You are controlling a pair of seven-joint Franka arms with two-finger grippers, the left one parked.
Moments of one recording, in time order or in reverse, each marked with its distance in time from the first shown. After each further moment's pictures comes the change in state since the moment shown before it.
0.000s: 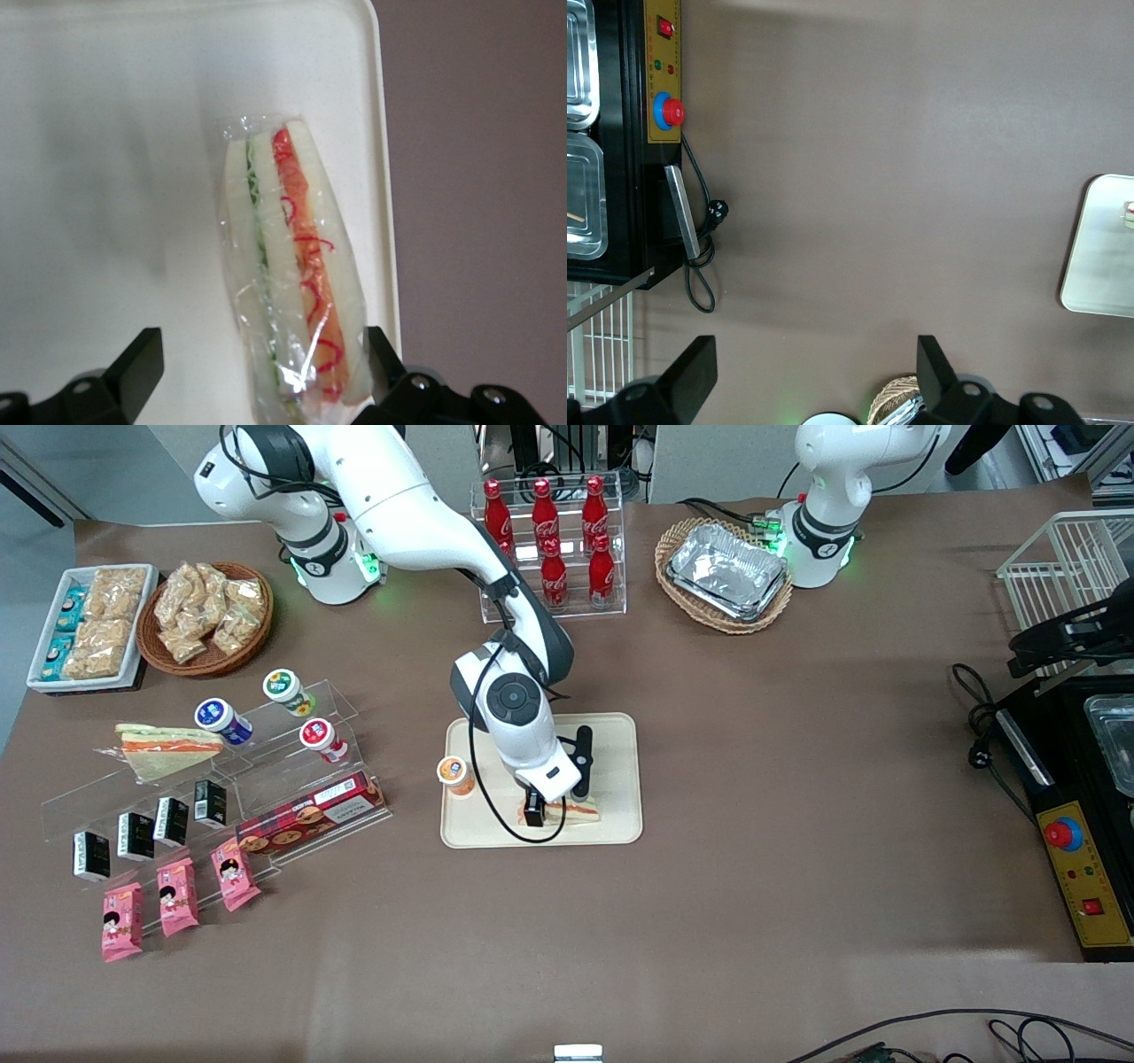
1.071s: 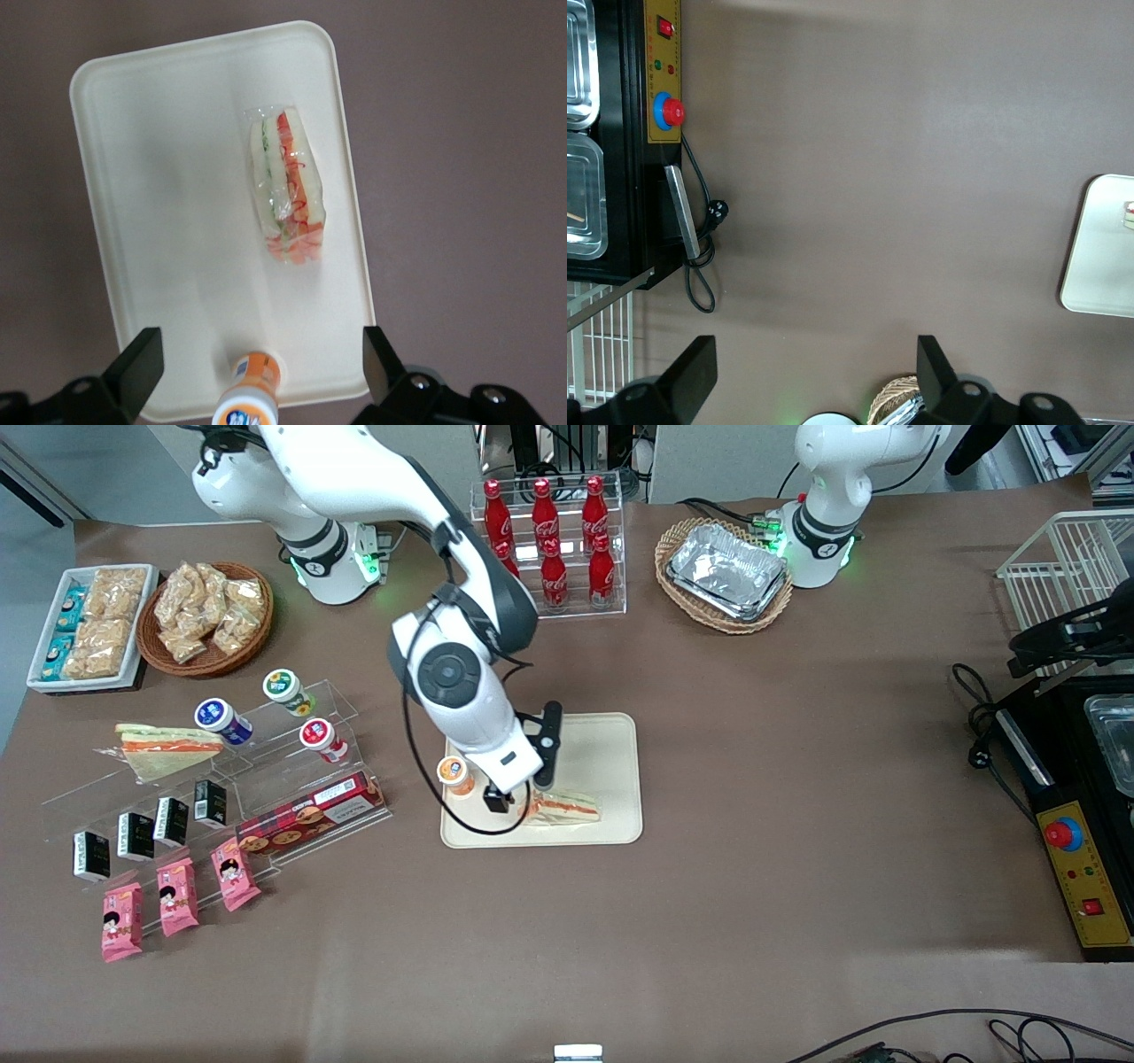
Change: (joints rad) arm -0.066 -0.232 -0.019 0.014 0.000 -0.291 -0.014
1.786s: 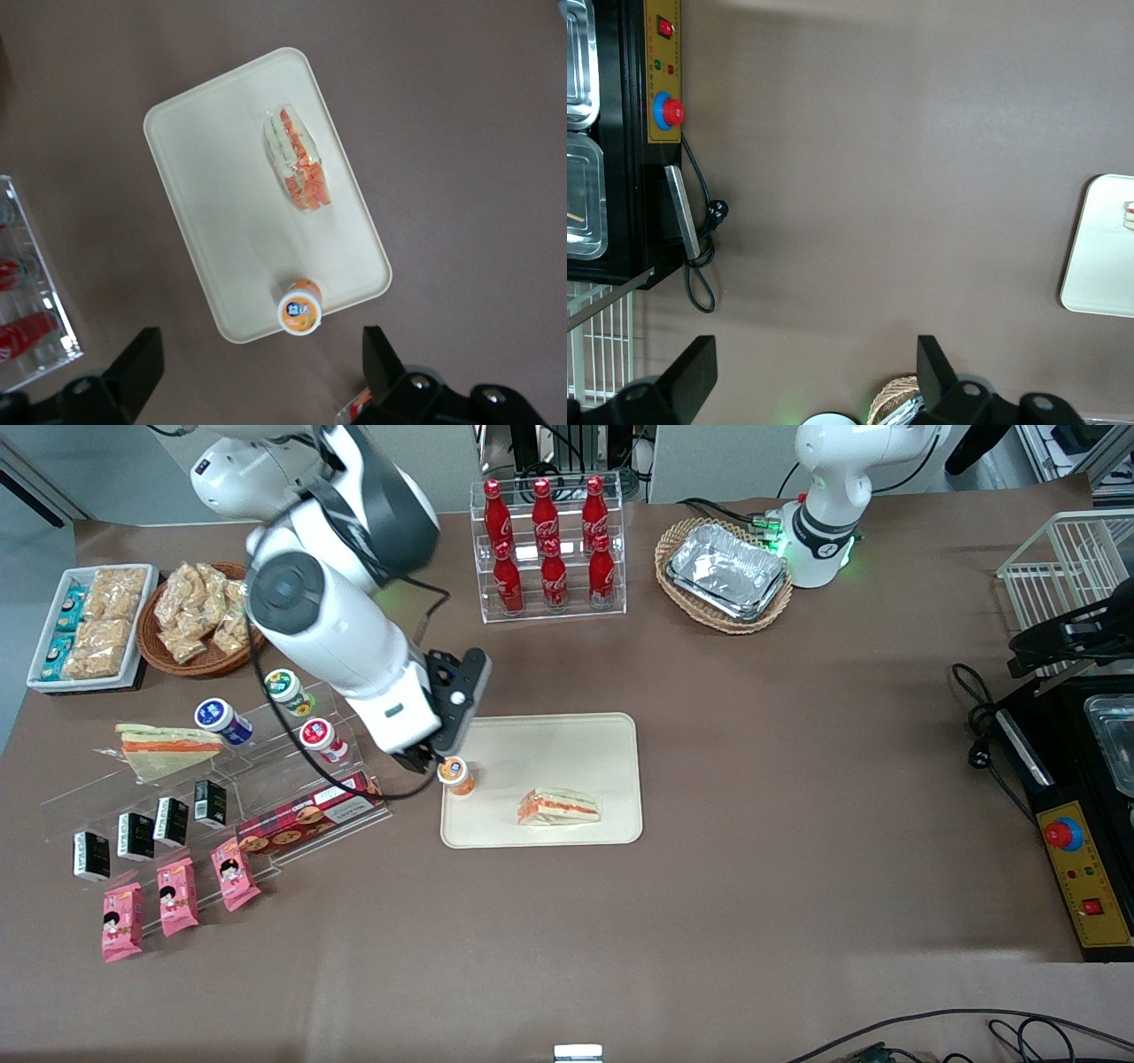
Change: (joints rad) arm -0.055 -0.257 -0.034 0.006 0.002 -0.251 0.172
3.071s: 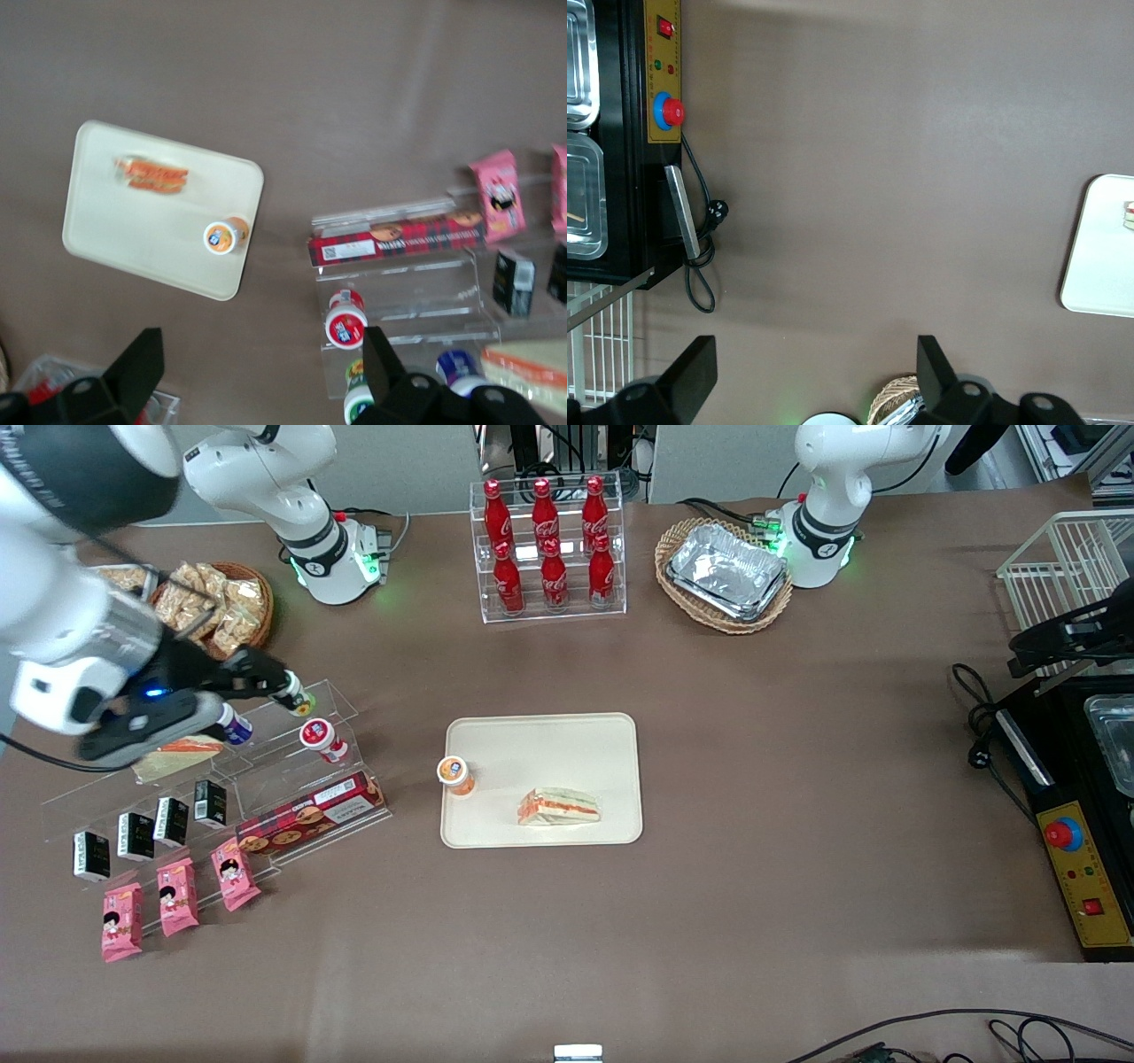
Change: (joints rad) arm -0.496 -0.181 0.185 0.049 -0.087 -0.204 0.671
